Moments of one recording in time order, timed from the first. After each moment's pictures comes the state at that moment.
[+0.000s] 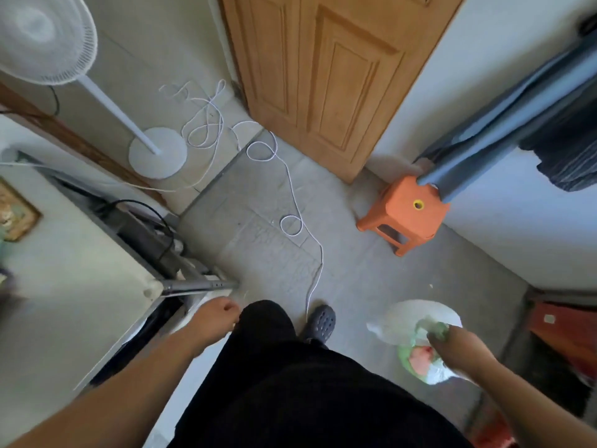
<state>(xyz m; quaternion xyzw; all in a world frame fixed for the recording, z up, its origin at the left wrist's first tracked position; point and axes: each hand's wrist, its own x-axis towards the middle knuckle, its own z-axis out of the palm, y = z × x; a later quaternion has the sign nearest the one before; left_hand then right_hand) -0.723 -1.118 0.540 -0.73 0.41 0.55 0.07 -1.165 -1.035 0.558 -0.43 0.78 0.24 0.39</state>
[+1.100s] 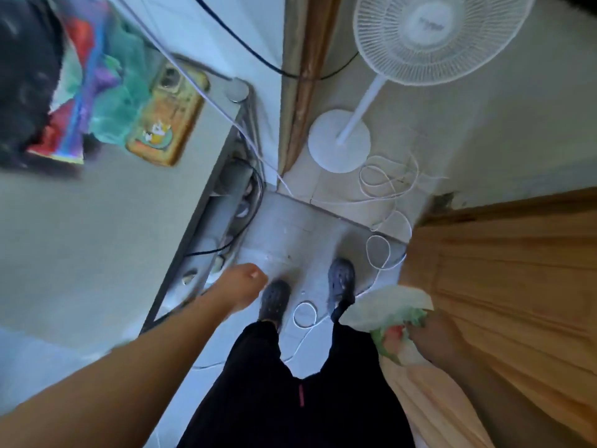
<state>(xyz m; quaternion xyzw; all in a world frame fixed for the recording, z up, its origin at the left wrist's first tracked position) -0.586 -1.376 0.455 -0.80 -0.05 0.53 -0.28 -0.801 -1.677 0.494 -0.81 0.39 0.38 0.22</state>
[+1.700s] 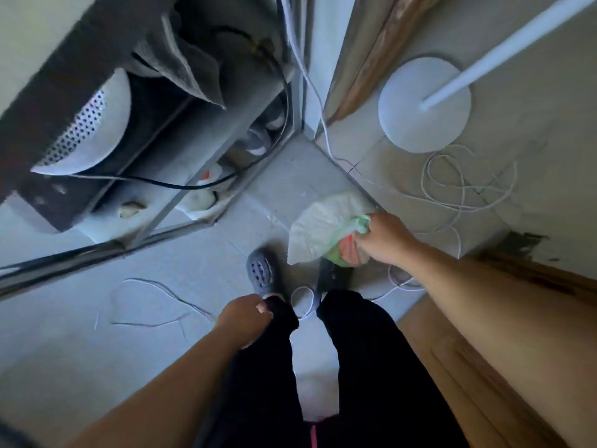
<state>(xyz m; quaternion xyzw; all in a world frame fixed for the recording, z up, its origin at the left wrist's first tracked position) -0.715 -1.431 0.242 -0.79 -0.15 0.56 -0.19 -0.585 -1.701 0.228 -0.87 0.07 0.44 0.20</state>
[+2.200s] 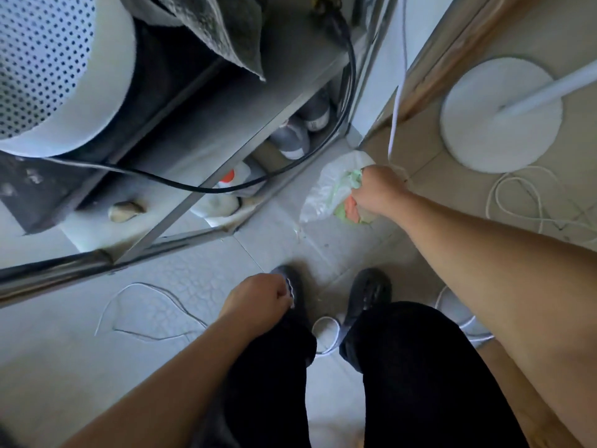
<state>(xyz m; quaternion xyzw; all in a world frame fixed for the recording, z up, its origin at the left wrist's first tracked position) -0.669 -1.403 0.144 -0.87 -0.11 0.44 -0.19 -0.478 -1.615 0.056 -0.91 -0.02 0.38 0.16</state>
